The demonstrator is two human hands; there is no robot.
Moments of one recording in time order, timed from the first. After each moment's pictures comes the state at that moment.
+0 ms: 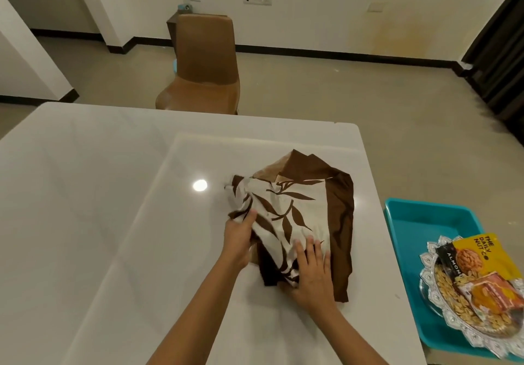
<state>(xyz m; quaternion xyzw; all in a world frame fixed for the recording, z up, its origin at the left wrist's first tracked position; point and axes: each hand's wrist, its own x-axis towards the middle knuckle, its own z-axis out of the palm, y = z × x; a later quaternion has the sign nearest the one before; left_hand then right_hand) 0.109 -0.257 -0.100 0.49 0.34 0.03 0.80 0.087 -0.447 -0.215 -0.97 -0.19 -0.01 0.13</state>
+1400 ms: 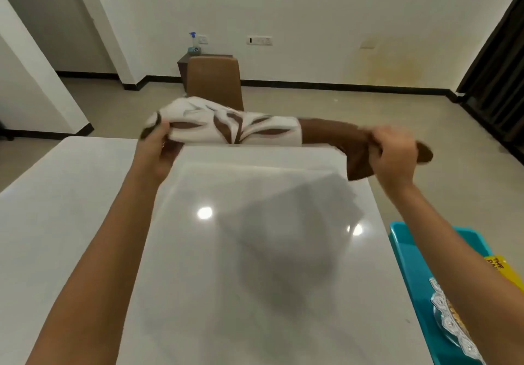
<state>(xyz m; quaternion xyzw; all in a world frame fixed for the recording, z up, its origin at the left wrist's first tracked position) 0.174 -0.070 0.081 0.46 0.18 0.22 0.84 0.293 -0.496 0.049 -0.86 -0.22 -0.41 0.21</state>
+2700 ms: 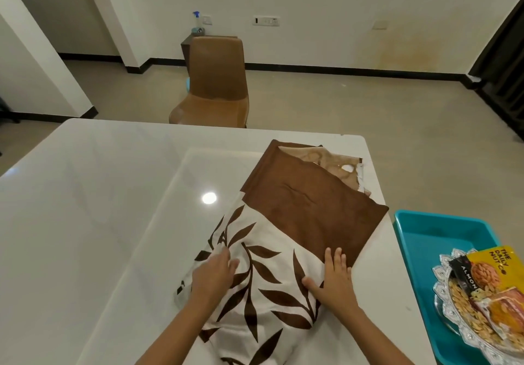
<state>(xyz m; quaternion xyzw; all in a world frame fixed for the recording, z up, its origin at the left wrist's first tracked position) 0.038 -0.203 -0.144 0.97 0.18 -0.03 0.14 0.113 -0.469 -0.194 -0.96 -0.04 0.22 0.18</state>
